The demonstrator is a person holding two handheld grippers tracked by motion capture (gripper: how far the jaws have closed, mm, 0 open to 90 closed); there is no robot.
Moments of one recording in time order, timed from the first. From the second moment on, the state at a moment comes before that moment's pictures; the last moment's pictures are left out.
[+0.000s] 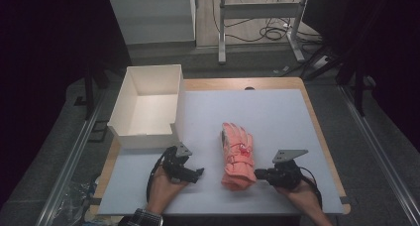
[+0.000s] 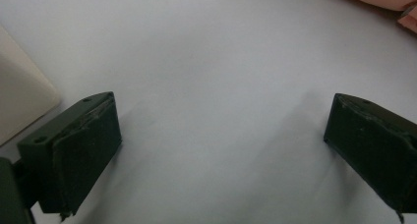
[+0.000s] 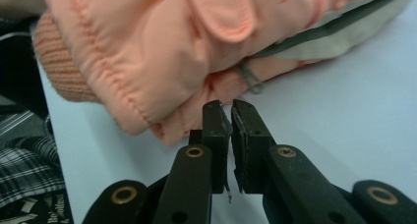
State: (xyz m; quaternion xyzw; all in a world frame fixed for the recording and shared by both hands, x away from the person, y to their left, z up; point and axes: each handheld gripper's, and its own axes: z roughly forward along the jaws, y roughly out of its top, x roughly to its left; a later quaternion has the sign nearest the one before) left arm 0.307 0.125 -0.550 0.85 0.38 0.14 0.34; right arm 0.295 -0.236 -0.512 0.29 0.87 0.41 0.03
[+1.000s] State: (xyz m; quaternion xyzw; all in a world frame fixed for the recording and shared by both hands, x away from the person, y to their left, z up) left arm 0.309 0.144 -0.549 0.87 0.33 0.12 0.35; right arm 0.295 -0.177 -0.530 0.25 0.88 0.41 0.01
